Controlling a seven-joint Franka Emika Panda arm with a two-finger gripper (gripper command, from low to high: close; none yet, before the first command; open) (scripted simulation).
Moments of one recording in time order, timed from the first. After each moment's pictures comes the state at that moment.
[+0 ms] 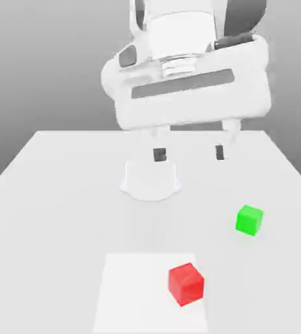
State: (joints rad) arm -0.06 -0.24 0.17 -2.53 0.18 2.58 1.47
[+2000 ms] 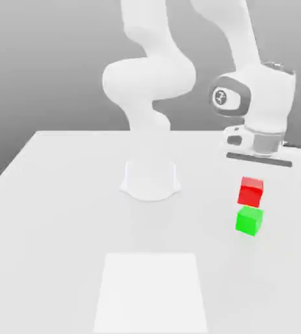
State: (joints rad) arm 0.42 -0.20 0.54 -2.98 0.10 2.78 1.92
